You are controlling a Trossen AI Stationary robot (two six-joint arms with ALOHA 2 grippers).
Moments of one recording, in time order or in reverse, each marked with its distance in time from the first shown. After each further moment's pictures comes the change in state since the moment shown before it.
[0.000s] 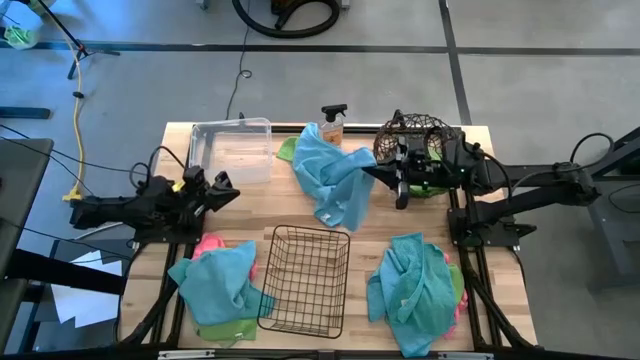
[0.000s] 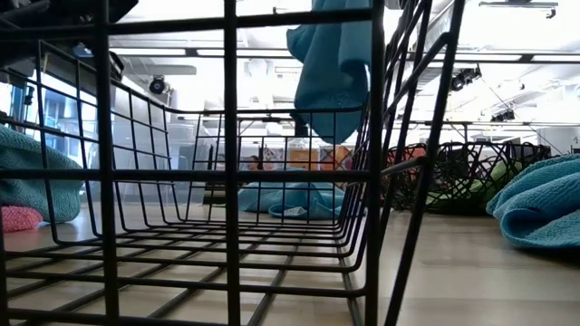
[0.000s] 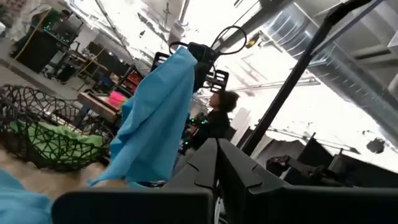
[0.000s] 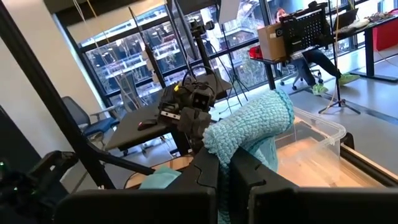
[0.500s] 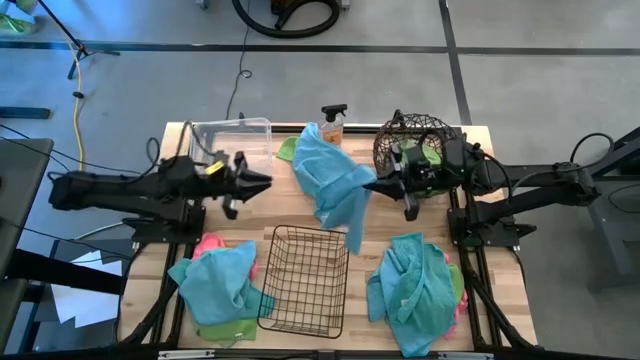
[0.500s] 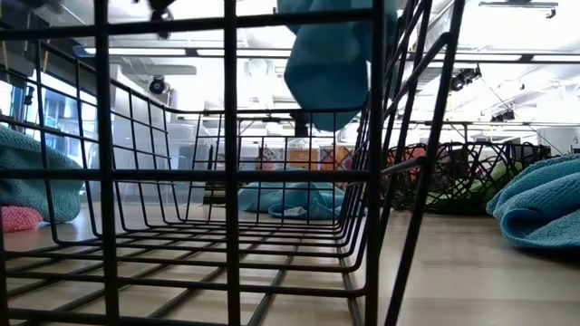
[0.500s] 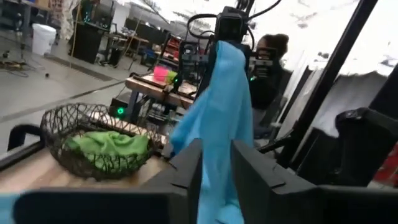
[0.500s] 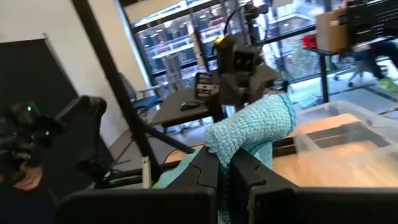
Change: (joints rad) left arm 0.000 0.670 0.501 -0.096 -0.043 0.297; right arm 0.000 -0.001 0.001 -0.001 -0.240 -0.048
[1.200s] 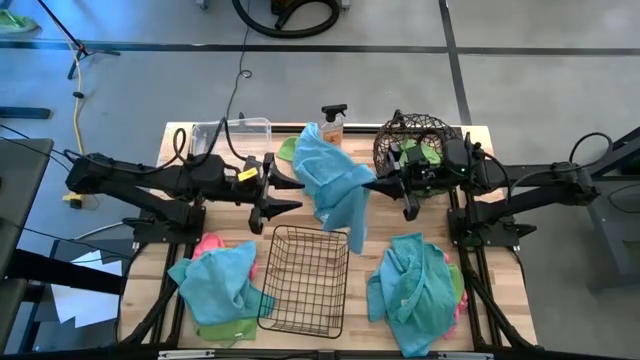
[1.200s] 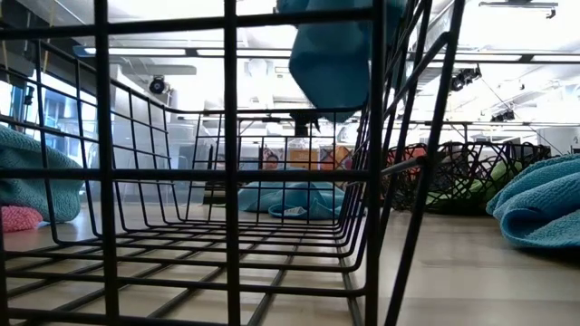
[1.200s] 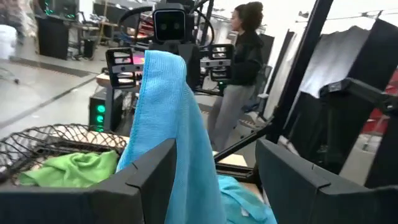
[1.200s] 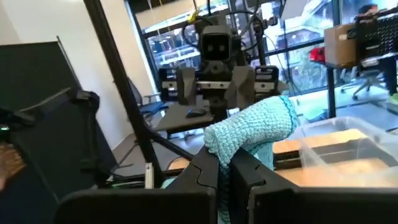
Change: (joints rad) left arm -0.156 0.367 0.416 -0.122 -0.044 0.139; right arm -0.001 0.019 0.002 0.067 -0.012 -0.035
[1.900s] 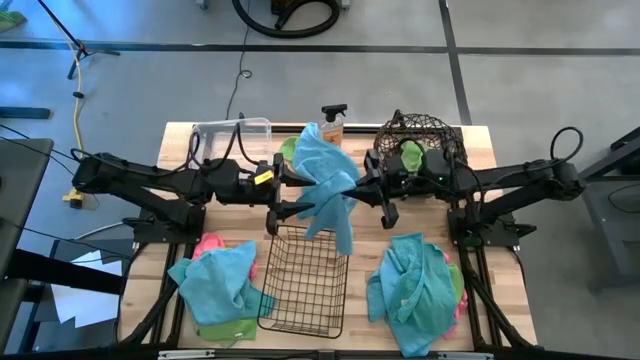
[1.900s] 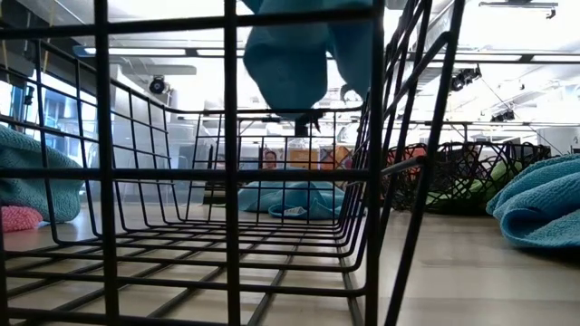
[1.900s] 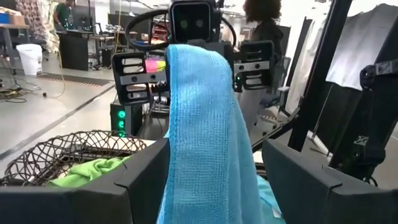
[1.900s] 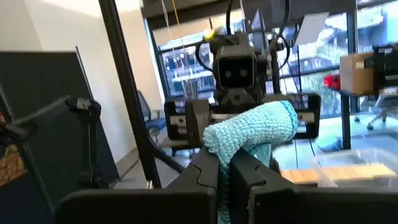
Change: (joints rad) left arm 0.010 0.092 0.000 0.084 -0.046 0.093; right arm 0.042 0.195 0.000 0.309 0.001 -0.044
